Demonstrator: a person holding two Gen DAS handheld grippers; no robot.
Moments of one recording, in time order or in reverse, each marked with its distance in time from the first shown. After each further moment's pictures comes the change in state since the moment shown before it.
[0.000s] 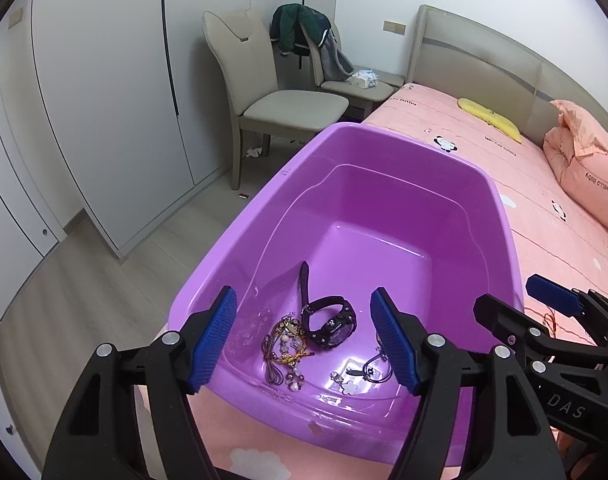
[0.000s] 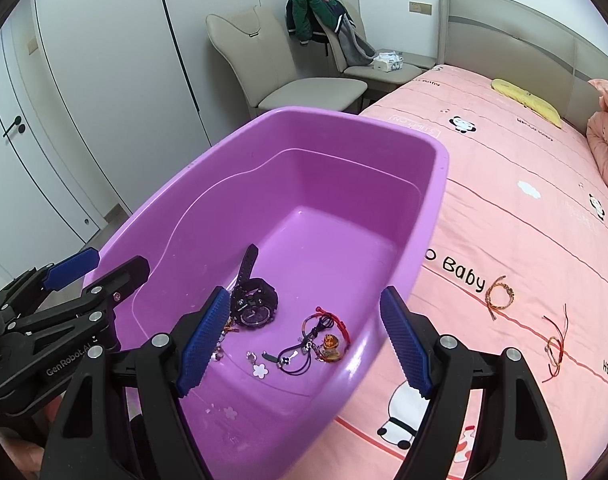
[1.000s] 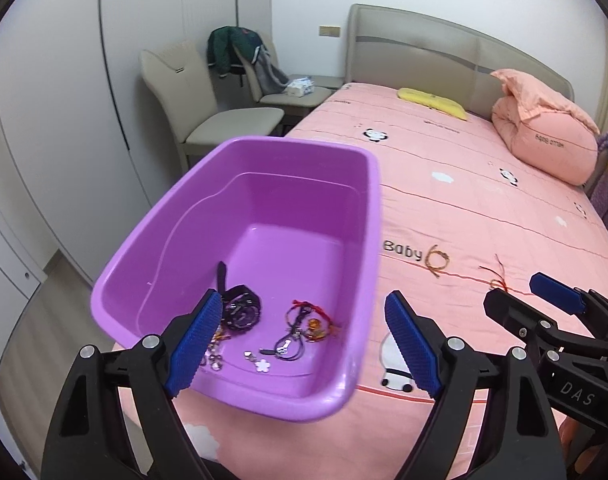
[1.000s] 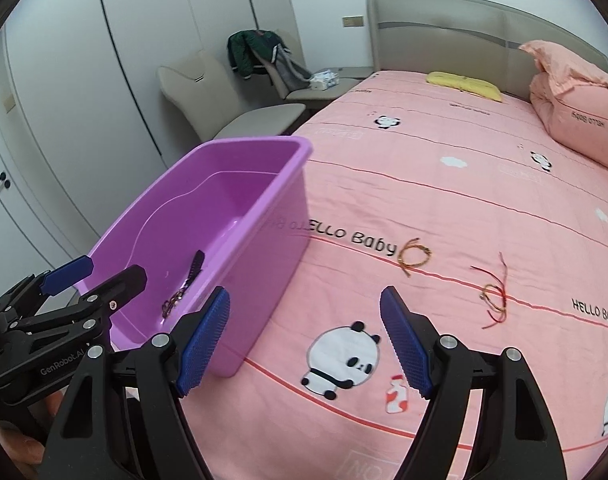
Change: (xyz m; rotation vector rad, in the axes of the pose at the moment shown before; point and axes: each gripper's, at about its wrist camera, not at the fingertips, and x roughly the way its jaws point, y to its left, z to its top) left arm -0.056 -0.114 -0.030 0.163 -0.046 -0.102; right arm -0.101 -0.107 -0.075 0.176 -0.112 -0.071
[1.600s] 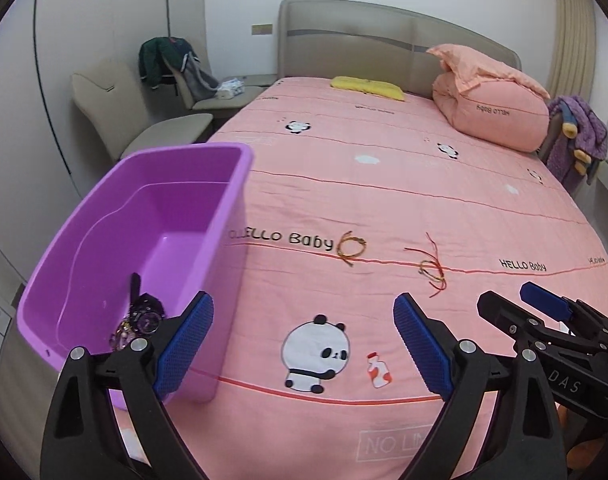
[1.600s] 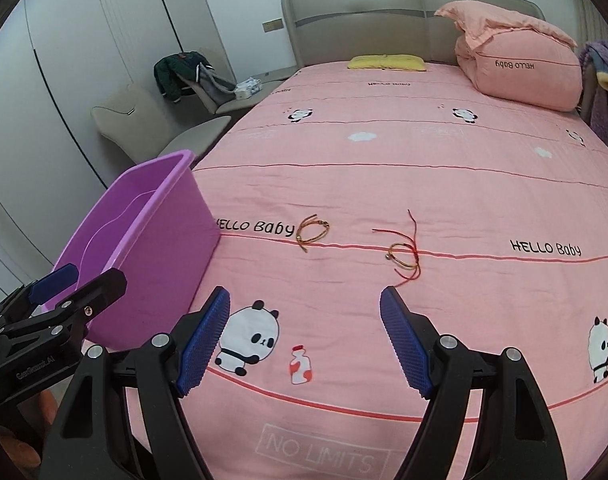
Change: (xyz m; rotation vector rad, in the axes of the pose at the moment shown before) left arm 0.005 -0.113 -0.012 0.129 0.009 -0.147; right arm -0.037 -0.125 -0.043 0.198 -0.015 -0.120
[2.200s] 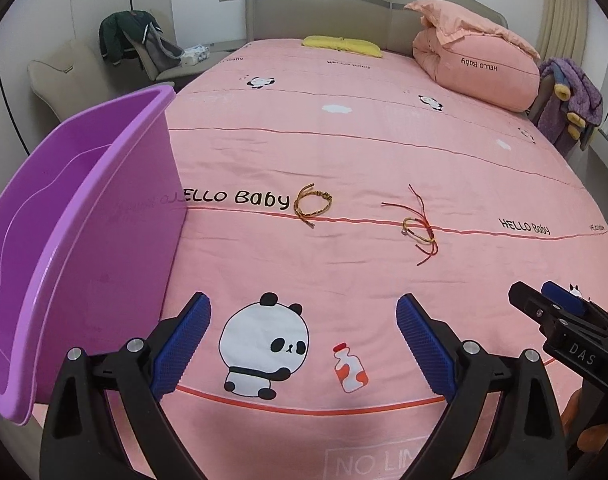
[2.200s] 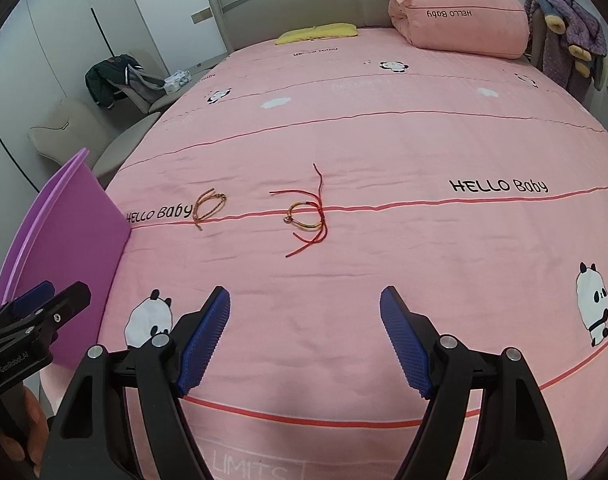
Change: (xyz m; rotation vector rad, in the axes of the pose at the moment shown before) left arm 0.091 -0.048 -0.022 0.046 0.127 -0.055; right arm 0.050 -0.103 -0.034 0.143 0.057 -0.137
